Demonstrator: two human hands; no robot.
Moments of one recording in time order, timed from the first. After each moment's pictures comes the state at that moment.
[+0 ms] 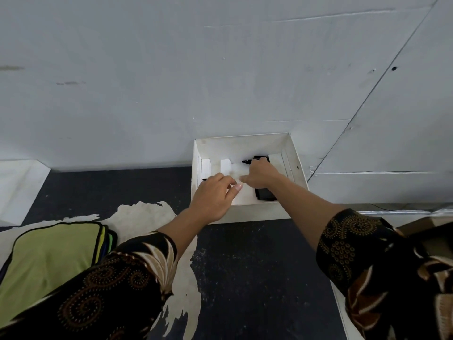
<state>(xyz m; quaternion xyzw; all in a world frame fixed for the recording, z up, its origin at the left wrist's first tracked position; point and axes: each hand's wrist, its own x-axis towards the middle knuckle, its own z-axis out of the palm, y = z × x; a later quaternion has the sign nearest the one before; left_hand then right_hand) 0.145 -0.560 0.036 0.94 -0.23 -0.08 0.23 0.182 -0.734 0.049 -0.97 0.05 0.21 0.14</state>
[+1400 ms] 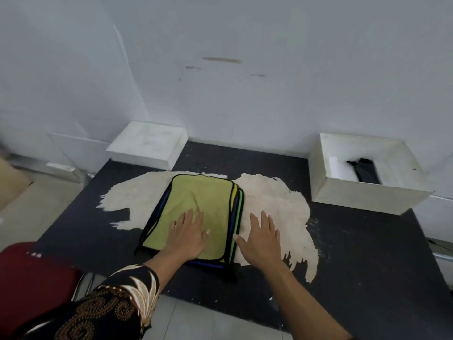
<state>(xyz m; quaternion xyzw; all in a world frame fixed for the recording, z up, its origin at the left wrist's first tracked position) -0.066 -0.135 0.015 0.99 0.00 -0.16 0.05 -0.076 -0.342 0.008 -0.96 0.02 0.13 0.23</state>
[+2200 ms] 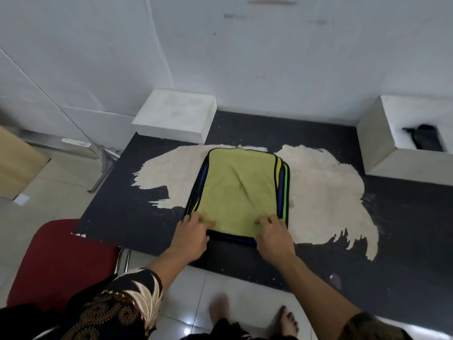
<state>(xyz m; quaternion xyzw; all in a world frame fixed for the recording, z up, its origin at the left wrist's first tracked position) -0.094 0.002 -0.038 0.98 -0.06 -0.19 0.06 -0.094 -0.236 -0.053 -0.97 -0.03 0.15 0.19</state>
